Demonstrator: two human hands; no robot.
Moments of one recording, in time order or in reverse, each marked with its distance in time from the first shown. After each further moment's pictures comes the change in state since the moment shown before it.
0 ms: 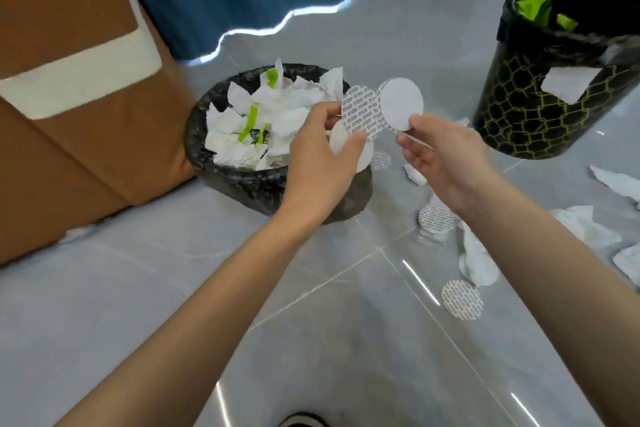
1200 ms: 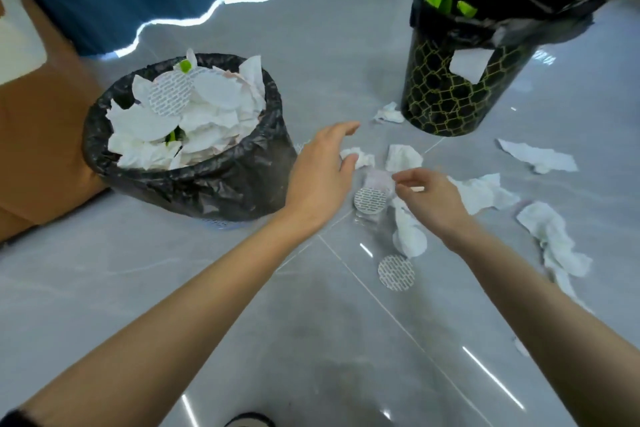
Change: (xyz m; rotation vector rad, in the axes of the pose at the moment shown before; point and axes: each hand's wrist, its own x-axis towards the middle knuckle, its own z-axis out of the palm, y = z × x) left_hand -0.009 -0.018 0.086 0.308 -0.262 0.266; right_hand -0.010 0.050 -0.114 -0.945 0.177 -0.109
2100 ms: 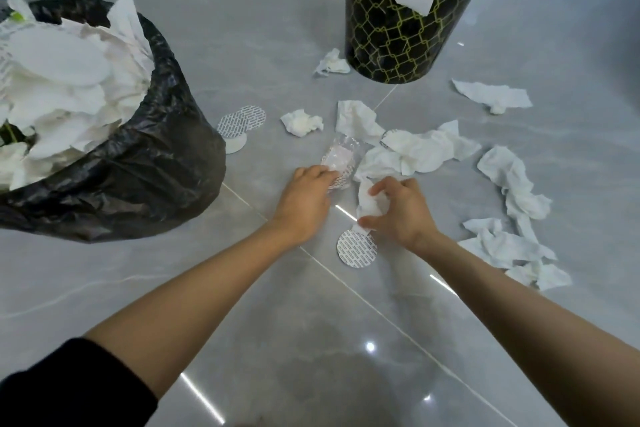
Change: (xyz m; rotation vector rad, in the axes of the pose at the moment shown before) left_hand -0.014 -0.061 0.129 0.183 -0.506 0.043; right_hand 0.004 0.097 0.030 -0.171 -0.039 0.185
